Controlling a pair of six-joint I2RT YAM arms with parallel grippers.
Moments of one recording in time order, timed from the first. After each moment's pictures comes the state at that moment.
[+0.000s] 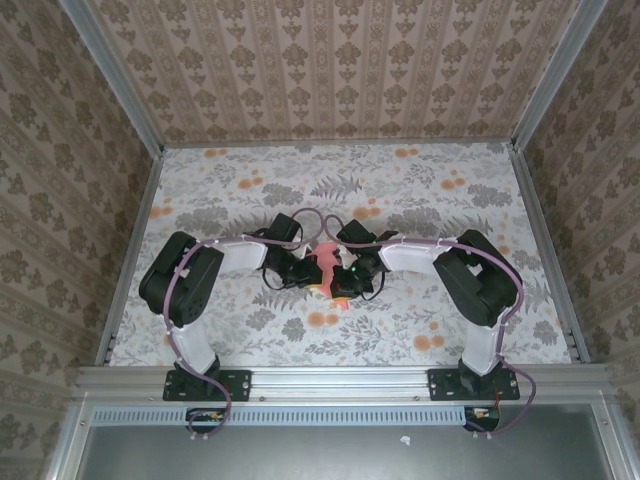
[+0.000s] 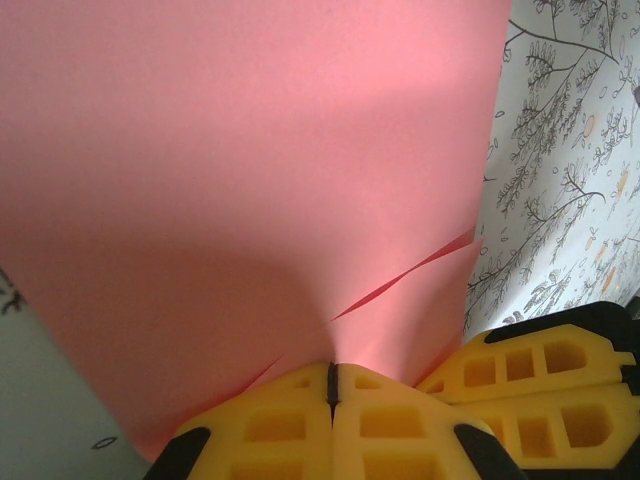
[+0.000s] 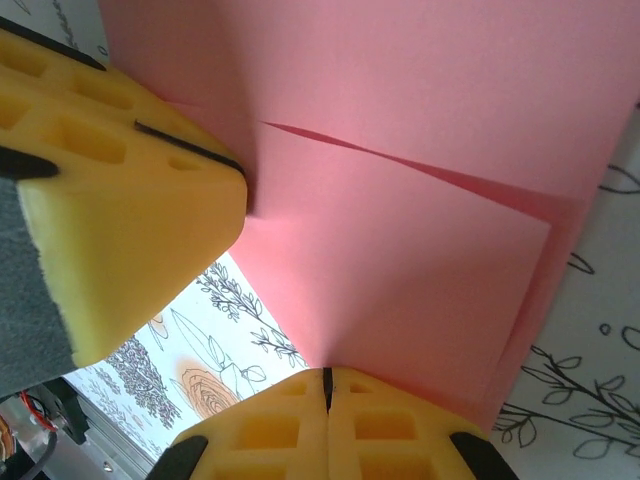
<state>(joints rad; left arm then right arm) -0.59 1.80 0.90 -0.30 0.64 -0.54 0.67 1.87 1.06 -0.47 -0.50 0.63</state>
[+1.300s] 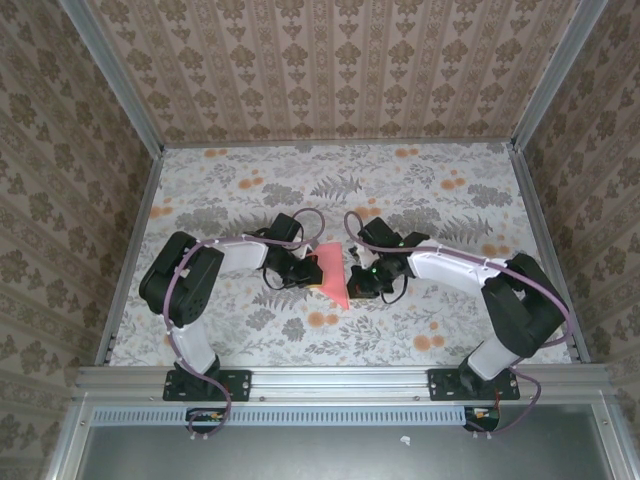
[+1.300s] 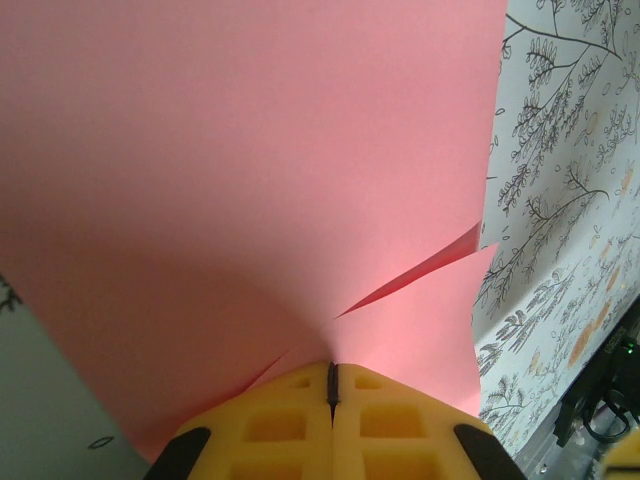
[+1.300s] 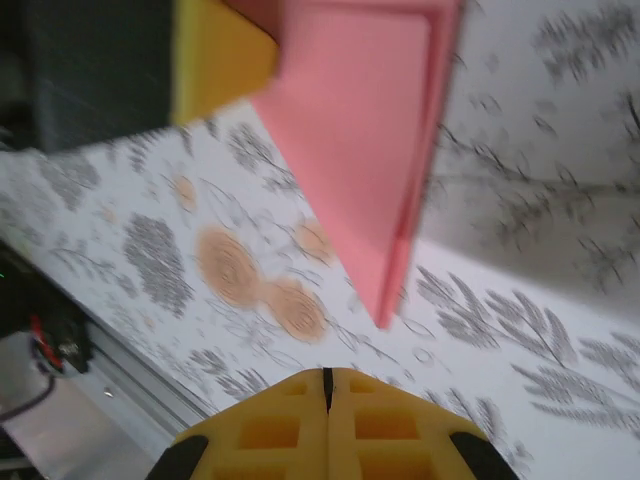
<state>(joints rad) -0.59 1.80 0.91 -0.31 0.63 -0.53 0.64 1.59 0.94 -0.56 -0.48 0.56</state>
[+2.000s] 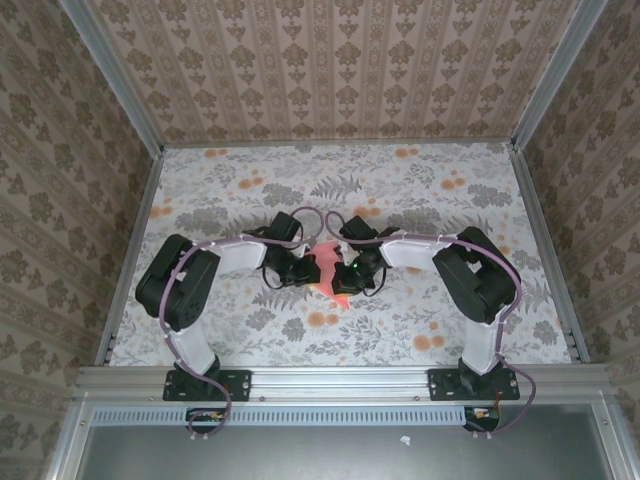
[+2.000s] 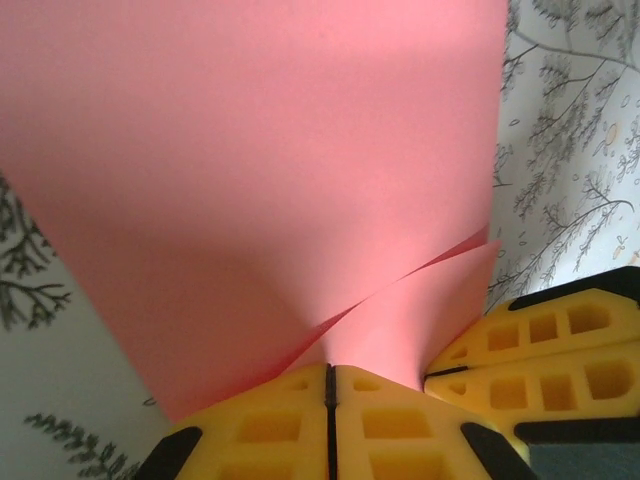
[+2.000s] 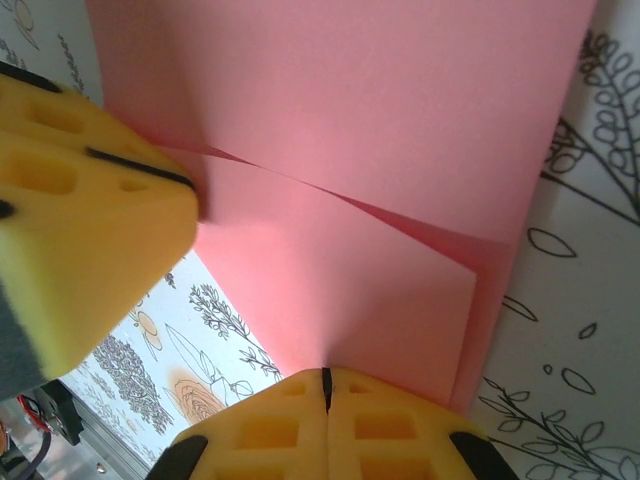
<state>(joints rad) -0.60 1.75 0.91 -0.35 0.56 -0.53 0.65 1.89 1.08 -0.48 -0.51 0.57</state>
